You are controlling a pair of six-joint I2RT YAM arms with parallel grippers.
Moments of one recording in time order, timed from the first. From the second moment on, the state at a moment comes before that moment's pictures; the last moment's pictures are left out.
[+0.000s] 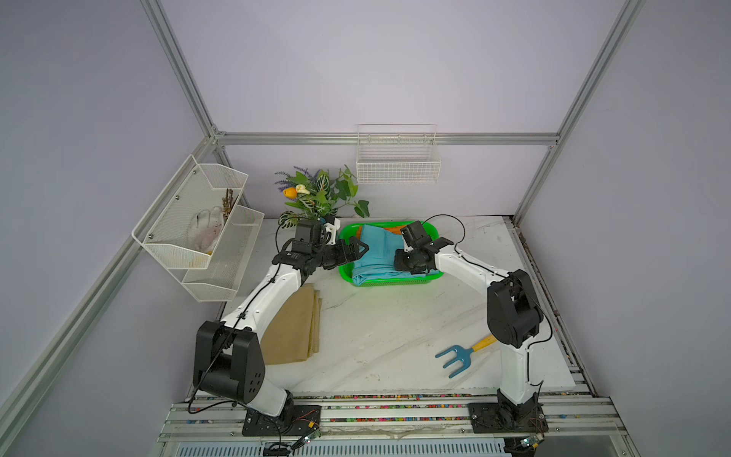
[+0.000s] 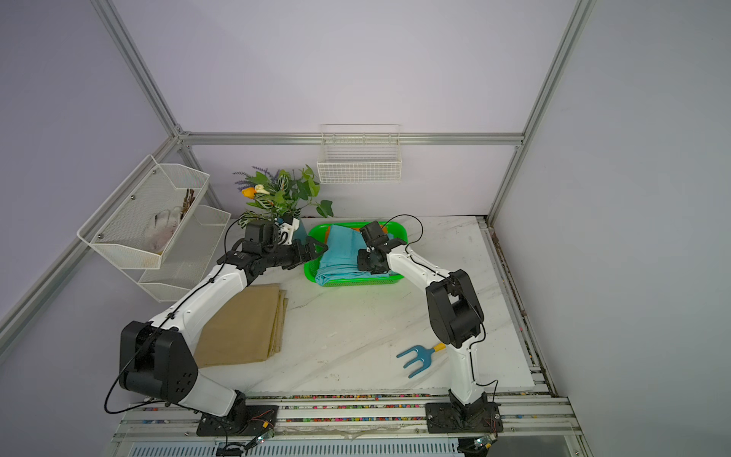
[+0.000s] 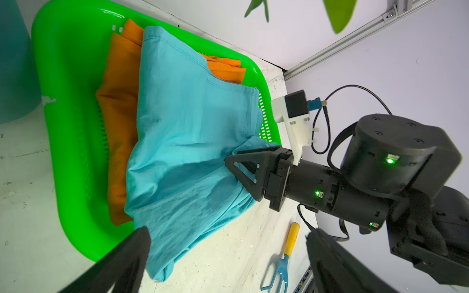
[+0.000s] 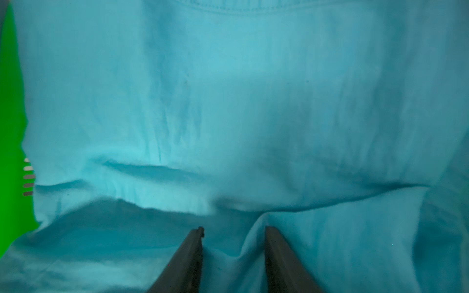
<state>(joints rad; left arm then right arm) -0.23 1.53 1.25 -0.35 0.52 -0.57 0.50 2.06 1.67 -0.59 -0.01 0.48</state>
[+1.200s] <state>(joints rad) 0.25 1.24 0.85 -0.44 0.30 -0.59 1.03 2.23 1.76 -0.33 -0.09 0.76</state>
